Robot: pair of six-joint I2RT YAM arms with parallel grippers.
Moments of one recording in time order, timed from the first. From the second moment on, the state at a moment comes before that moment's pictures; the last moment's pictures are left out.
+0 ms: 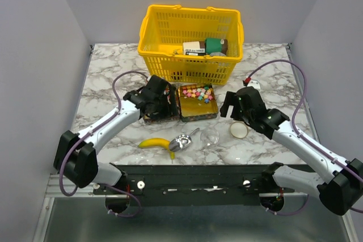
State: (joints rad) left arm -0.58 1.42 1.10 -0.64 0.06 -0.72; right arm 0.59 1.06 0.82 -0.50 0.31 0.60
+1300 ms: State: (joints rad) left arm -0.68 1.25 0.69 -0.51 0.37 -0.91; right arm 0.59 1.13 0.86 -0.52 0.22 0.60
